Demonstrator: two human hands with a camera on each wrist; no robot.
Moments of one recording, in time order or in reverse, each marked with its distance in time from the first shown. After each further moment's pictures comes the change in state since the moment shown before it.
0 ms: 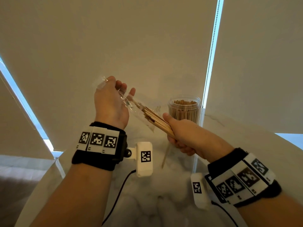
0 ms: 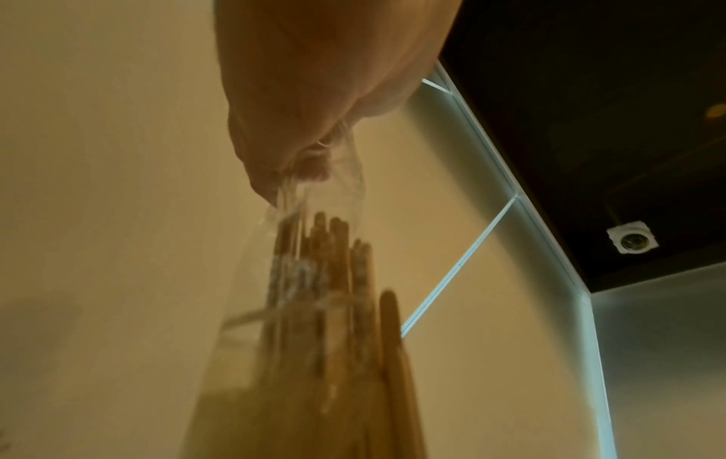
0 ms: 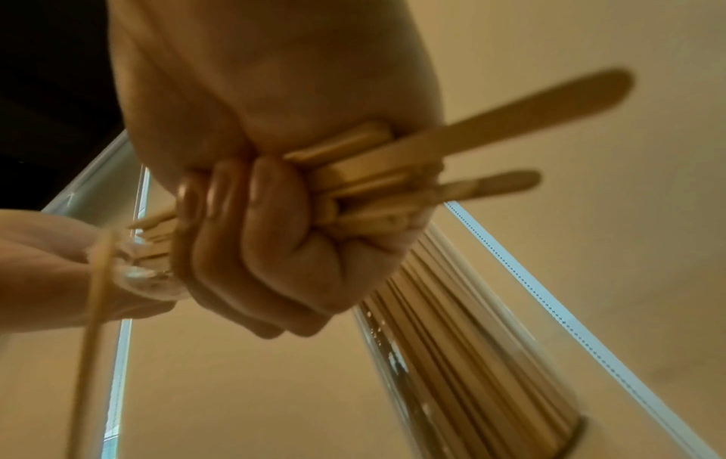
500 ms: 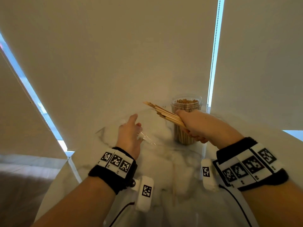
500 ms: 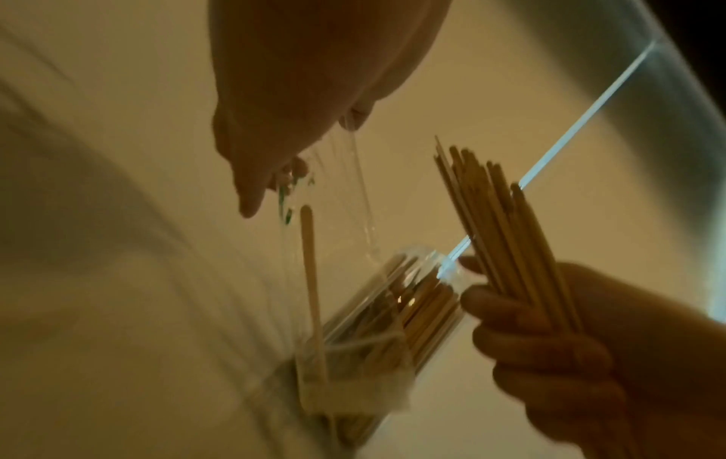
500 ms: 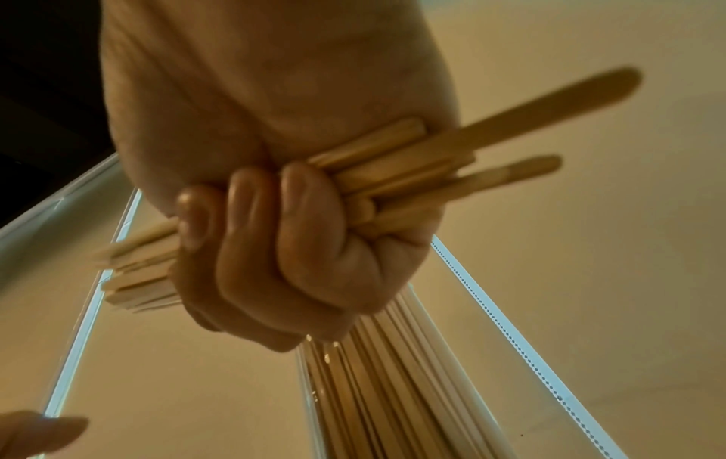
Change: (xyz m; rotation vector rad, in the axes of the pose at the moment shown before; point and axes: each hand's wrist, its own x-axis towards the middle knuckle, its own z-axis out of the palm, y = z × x) left_hand -0.024 -0.062 -0.057 0.375 0.111 -0.267; right_hand 0.000 0.002 -0.029 -0.205 0.169 -0.095
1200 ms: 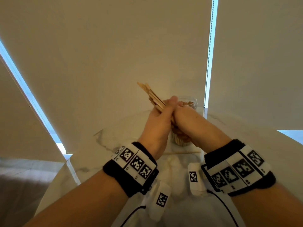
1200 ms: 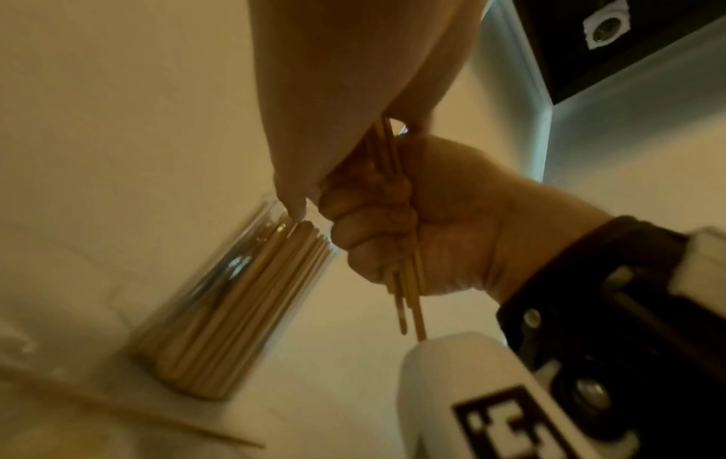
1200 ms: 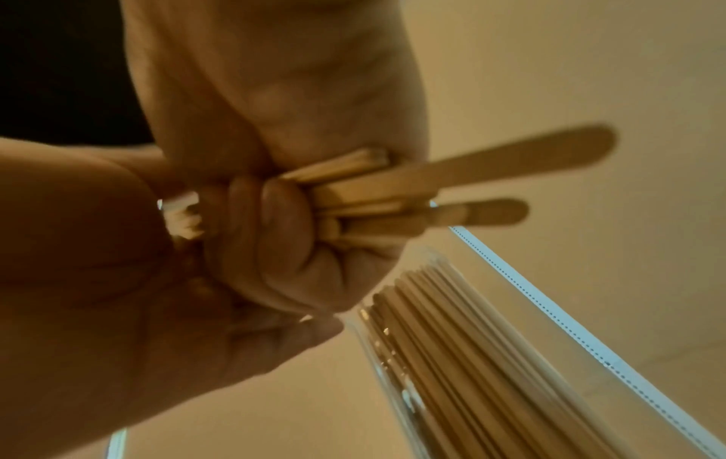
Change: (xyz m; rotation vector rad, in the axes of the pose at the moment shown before) left_hand -0.074 0.003 0.070 0.223 -0.513 0.241; right_hand -0.004 -0.020 0.019 0.424 0.016 -0.045
